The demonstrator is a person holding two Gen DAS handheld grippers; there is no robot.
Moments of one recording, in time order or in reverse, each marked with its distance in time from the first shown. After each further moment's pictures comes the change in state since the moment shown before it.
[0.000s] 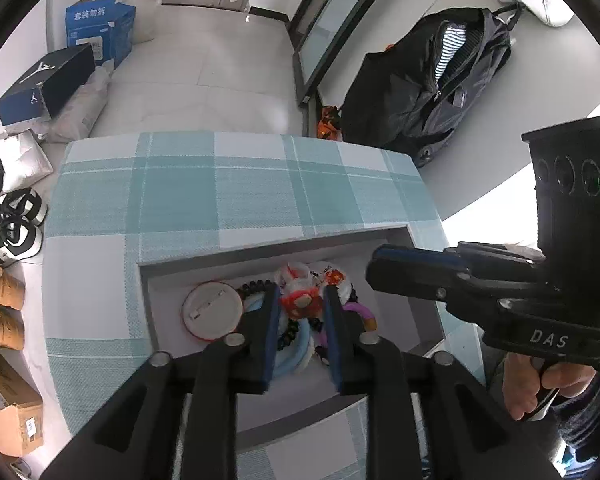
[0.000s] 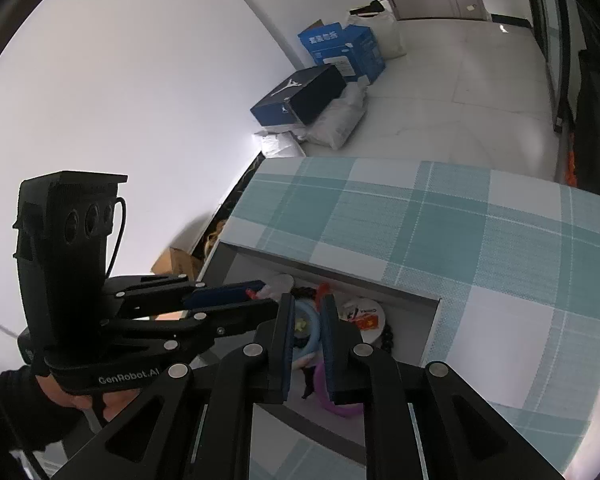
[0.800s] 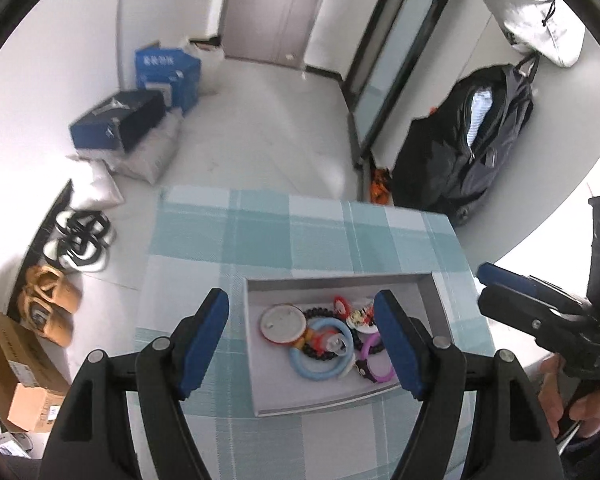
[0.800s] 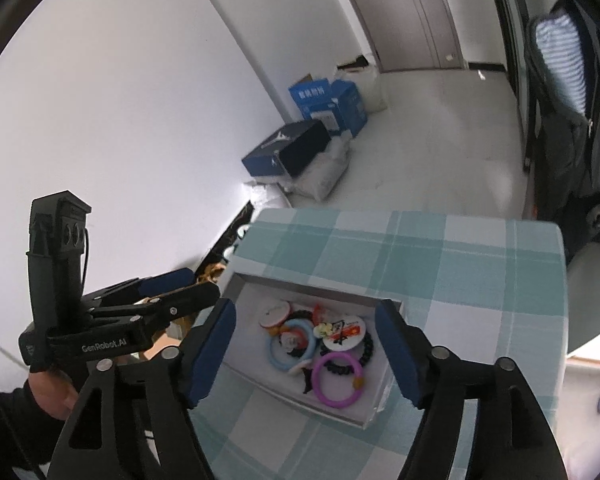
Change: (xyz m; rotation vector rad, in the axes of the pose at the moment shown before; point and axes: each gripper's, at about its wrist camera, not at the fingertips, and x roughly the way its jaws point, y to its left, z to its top) left arm -0.063 -0.003 -0.019 -0.058 -0.252 0.221; right arm -0.063 0.021 -0.019 -0.019 -0.217 -0.084
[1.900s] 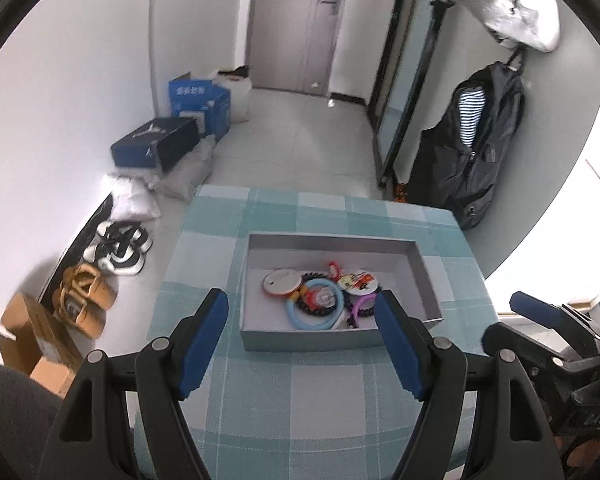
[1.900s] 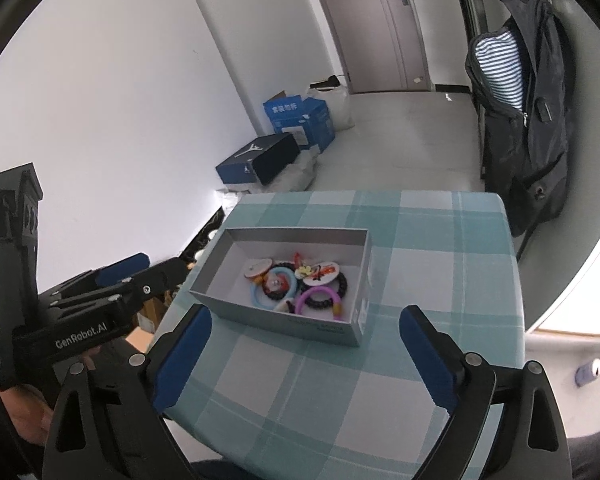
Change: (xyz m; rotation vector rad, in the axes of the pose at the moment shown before) left arm -0.034 -0.034 -0.052 0.005 -0.093 0.141; right arm -0.048 0.021 -0.071 -0.012 -0.071 -0.151
